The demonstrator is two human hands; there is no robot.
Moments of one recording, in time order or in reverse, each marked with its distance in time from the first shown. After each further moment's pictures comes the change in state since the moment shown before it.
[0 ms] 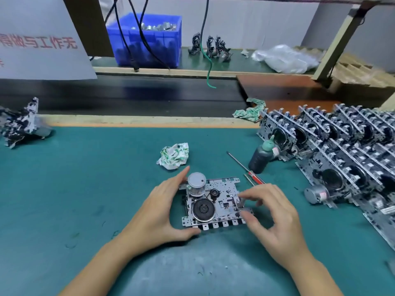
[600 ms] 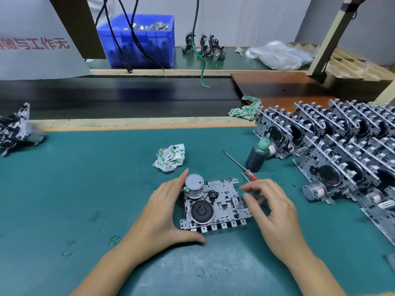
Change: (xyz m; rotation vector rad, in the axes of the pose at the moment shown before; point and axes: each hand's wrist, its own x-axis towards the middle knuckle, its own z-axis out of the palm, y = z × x) left_hand 0.001 0.004 0.006 0.050 -0.047 -0.046; right_hand 0.001 0.005 0.002 -0.023 0.001 0.252
